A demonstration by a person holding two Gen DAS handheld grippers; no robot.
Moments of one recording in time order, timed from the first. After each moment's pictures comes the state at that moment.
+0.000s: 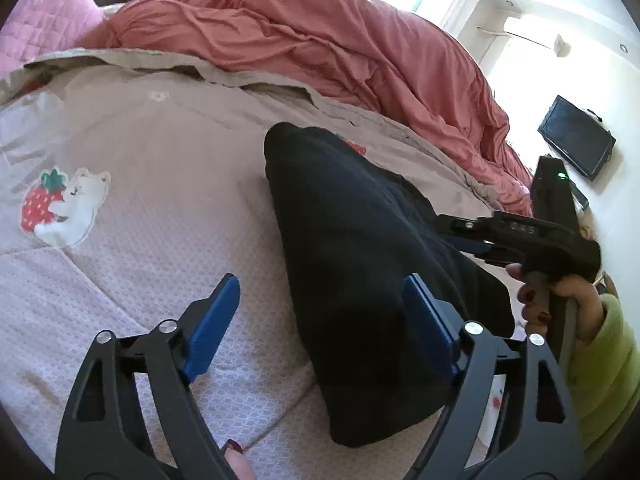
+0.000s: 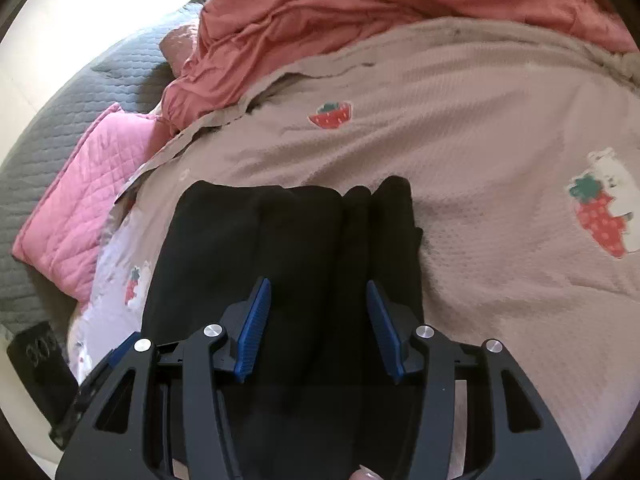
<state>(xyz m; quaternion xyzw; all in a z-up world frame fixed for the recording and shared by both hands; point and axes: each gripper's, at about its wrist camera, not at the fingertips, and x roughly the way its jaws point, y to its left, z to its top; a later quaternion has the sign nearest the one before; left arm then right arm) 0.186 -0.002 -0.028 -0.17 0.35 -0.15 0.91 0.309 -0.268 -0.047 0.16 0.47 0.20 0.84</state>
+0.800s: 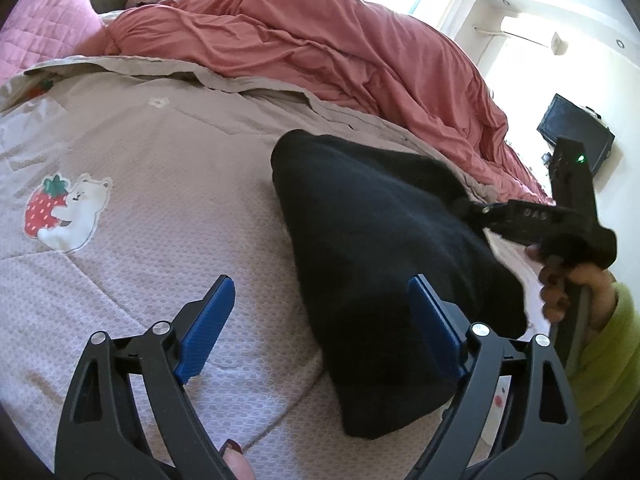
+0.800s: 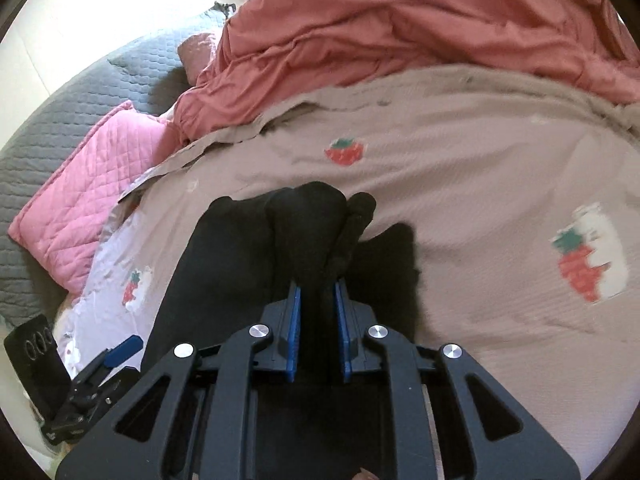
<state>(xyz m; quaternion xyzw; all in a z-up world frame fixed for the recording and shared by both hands) 0.185 -0.003 -0.029 -0.16 0.35 -0.15 0.91 0.298 -0.268 -0.014 0.11 0.42 0.20 0.88</state>
